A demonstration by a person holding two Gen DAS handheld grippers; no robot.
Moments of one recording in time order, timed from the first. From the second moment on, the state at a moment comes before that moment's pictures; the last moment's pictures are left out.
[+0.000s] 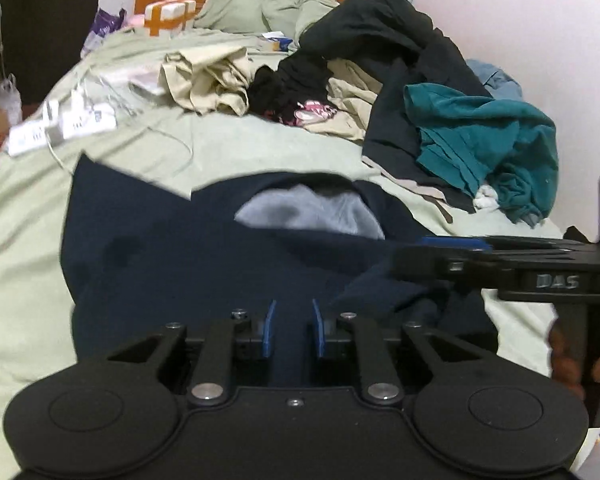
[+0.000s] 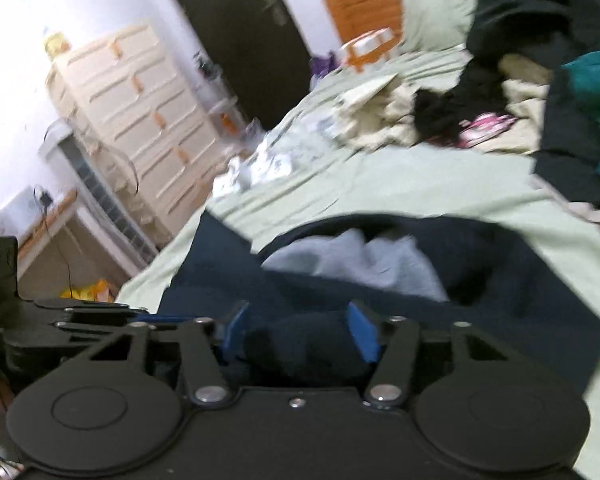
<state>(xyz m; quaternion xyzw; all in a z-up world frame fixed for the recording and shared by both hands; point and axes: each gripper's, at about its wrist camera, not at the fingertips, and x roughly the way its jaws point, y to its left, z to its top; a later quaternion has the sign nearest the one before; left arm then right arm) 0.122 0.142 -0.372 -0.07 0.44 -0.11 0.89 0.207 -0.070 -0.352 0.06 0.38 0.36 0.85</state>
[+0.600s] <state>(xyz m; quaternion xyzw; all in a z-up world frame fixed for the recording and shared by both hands) 0.119 0.149 -0.383 -0.02 0.45 -0.12 0.89 0.174 -0.061 -0.391 -0.09 0.40 0.33 0.85</state>
